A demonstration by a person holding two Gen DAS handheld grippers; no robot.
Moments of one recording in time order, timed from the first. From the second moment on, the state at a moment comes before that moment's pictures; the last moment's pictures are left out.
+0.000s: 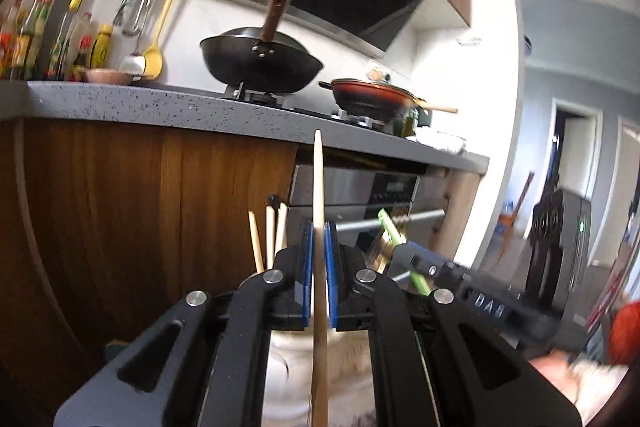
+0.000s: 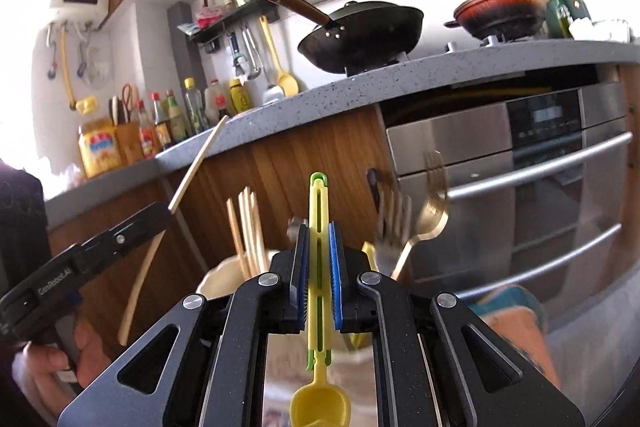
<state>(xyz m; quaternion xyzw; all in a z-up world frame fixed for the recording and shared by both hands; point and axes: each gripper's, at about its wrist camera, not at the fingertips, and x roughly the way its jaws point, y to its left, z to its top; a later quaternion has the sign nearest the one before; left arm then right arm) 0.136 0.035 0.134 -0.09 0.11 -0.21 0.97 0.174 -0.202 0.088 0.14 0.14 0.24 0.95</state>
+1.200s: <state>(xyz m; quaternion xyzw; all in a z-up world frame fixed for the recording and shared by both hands) 0.149 0.016 0.082 -0.02 0.10 -0.18 0.98 0.202 -0.168 0.050 0.03 0.10 0.17 0.98</state>
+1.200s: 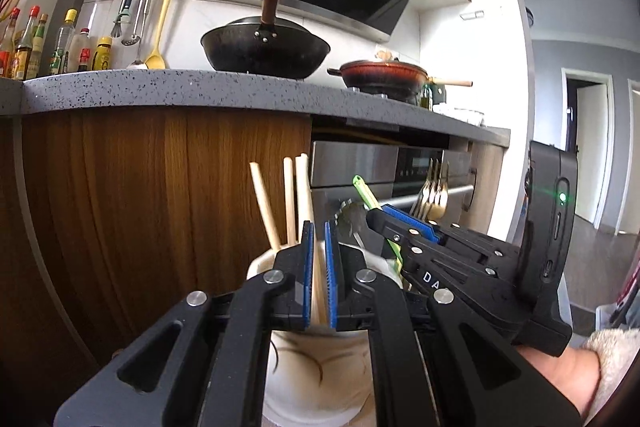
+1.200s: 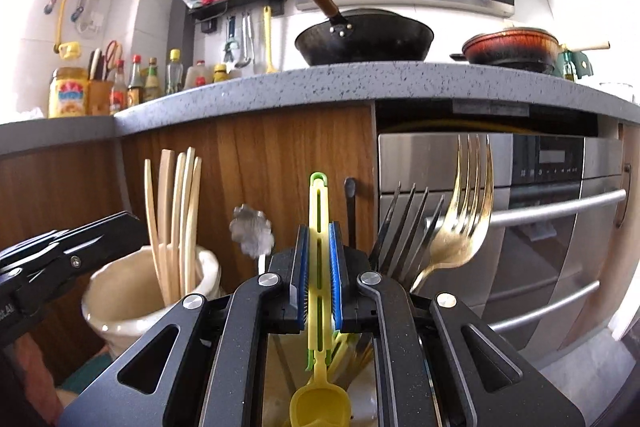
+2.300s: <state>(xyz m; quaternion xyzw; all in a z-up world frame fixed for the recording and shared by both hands) 0.061 0.034 0.058 0.01 0.14 -0.14 0.98 0.088 -0.217 0.032 0.04 0.16 0.14 0.98</state>
